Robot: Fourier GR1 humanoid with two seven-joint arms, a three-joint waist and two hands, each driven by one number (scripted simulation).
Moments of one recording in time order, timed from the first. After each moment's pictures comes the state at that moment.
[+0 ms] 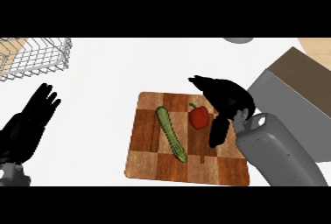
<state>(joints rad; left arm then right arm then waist) -0.03 0.30 0.13 -1.65 0.29 -0.03 0.27 -0.62 -0.27 0.42 -1.54 0.46 0.59 0.73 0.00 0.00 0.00</state>
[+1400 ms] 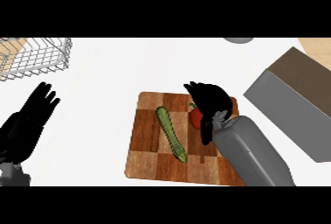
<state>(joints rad) -0.04 0.25 0.19 -1.67 0.25 -0.08 0.31 -0.59 -0.10 0.37 -1.34 0.83 0.62 0.59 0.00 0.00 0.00</state>
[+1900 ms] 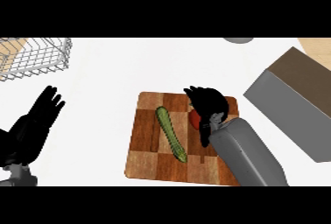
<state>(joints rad) -0.03 0.21 0.18 -1.64 0.21 -0.09 0.27 -0.57 -0.06 0.35 -1.27 0.91 0.63 0.54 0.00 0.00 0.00</state>
